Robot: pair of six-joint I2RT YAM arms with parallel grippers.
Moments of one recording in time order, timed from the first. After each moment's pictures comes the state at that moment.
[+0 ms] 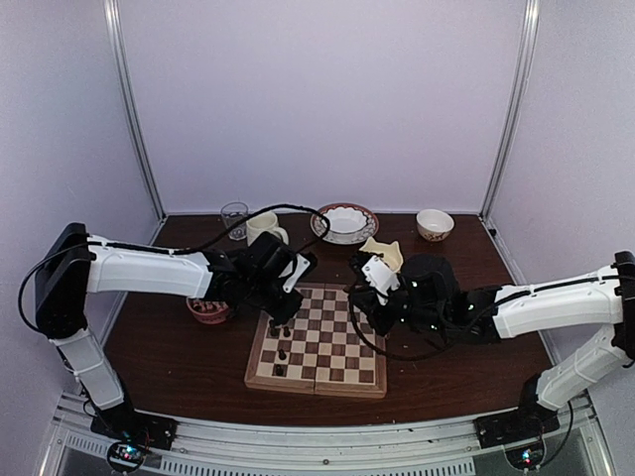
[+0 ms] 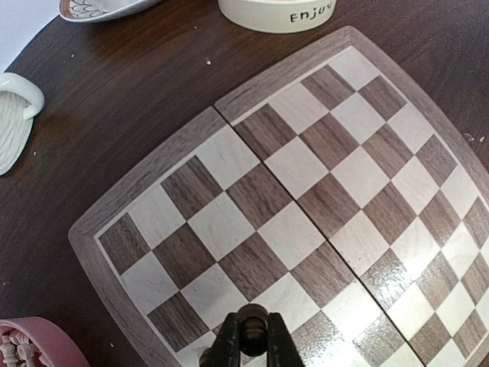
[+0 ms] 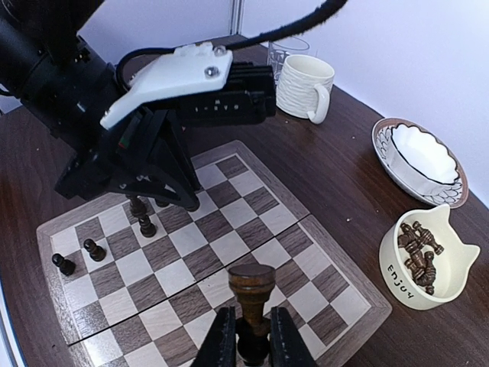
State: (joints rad) left arm -0.92 1.73 1.13 -0.29 -0.12 -0.10; right arm 1.02 1.38 0.74 0.21 0.18 -0.02
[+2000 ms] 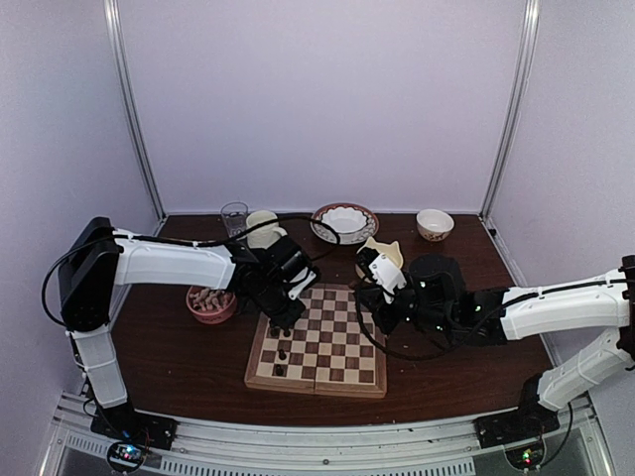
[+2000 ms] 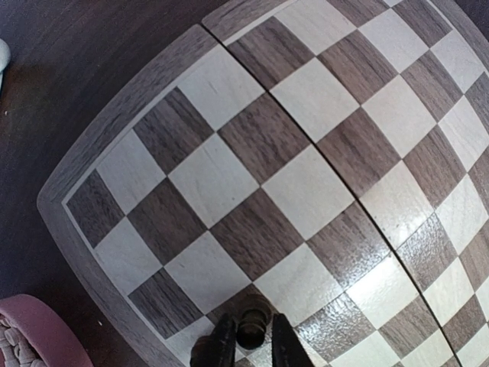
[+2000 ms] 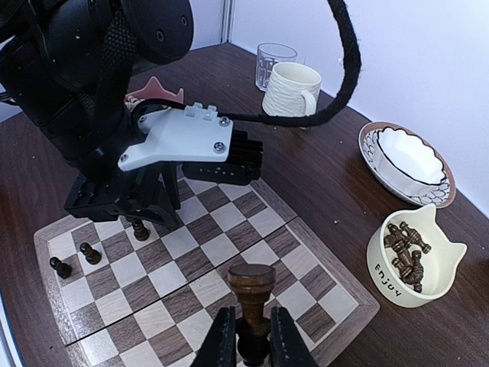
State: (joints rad) left arm -0.92 1.87 1.29 -0.55 -0.13 -0.10; right arm 1.01 1.33 0.71 0.22 0.21 -0.02
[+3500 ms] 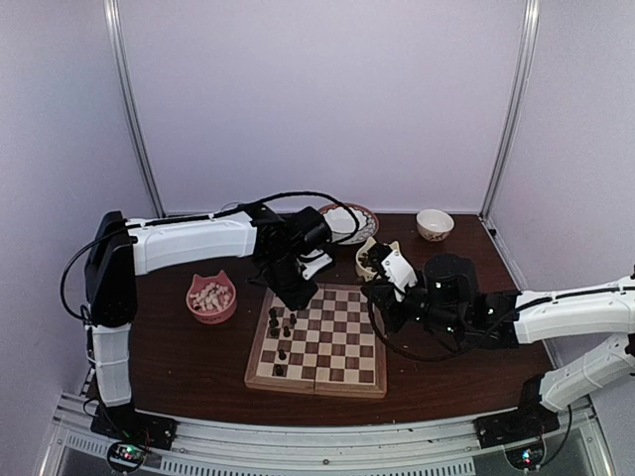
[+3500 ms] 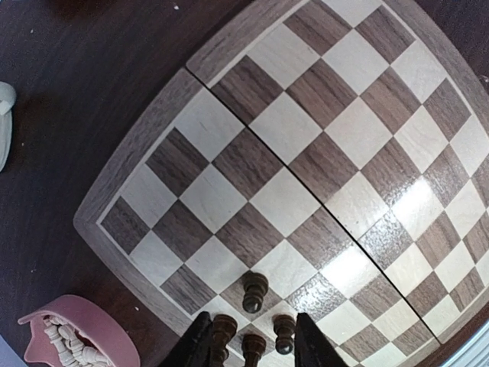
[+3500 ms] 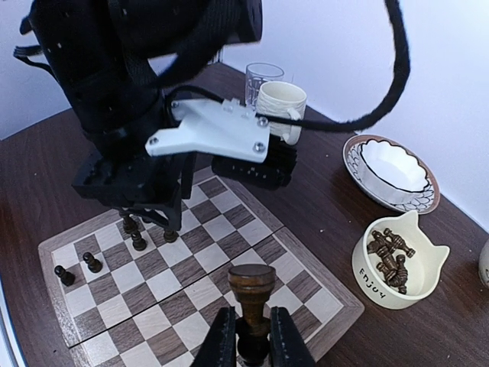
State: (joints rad) left arm -0.92 2.01 1.71 -0.97 -0.11 -0.02; right arm 1.01 1.26 0.67 0.23 0.23 -0.02
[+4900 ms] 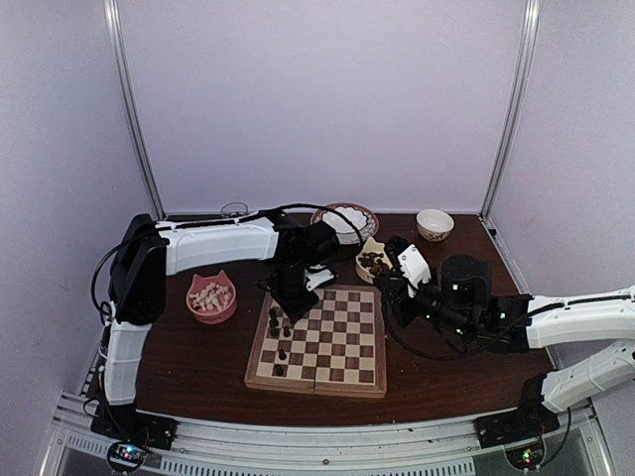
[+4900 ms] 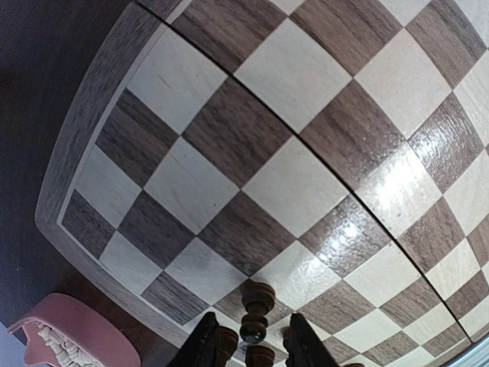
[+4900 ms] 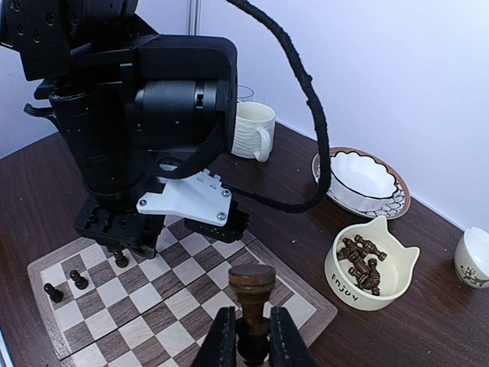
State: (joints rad) left arm -0.92 2.18 1.84 -1.13 -0.11 0.02; right arm 1.01 1.17 0.61 0.29 0.31 -0.01
